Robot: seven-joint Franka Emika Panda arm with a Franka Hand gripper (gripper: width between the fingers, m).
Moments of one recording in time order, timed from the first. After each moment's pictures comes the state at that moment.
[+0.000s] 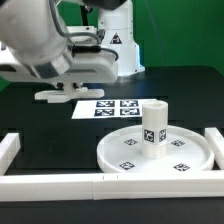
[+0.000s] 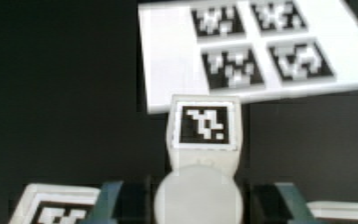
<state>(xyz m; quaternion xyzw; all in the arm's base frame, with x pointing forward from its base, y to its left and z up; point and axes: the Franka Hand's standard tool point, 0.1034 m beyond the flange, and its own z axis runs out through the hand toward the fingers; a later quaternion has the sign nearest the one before) 0.474 -0.115 0.092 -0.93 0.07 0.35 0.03</state>
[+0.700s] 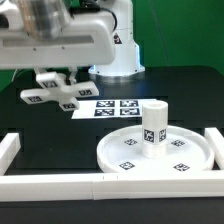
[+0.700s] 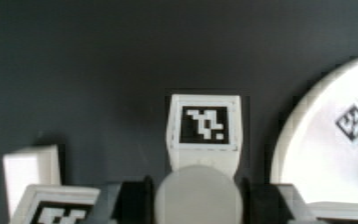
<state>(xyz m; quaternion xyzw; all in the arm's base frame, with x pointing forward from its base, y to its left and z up) 0.515 -0.124 0.126 -1.00 0.03 0.08 0.02</state>
